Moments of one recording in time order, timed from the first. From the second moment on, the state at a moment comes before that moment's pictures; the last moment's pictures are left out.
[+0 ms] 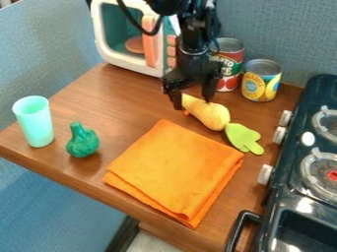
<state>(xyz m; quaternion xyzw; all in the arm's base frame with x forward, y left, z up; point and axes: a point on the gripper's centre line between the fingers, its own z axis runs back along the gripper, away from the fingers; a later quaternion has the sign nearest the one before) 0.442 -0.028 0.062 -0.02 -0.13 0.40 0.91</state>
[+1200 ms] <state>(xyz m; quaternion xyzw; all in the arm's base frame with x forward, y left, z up) 0.456 -0.026 0.027 -0.01 -0.10 0.53 0.84</state>
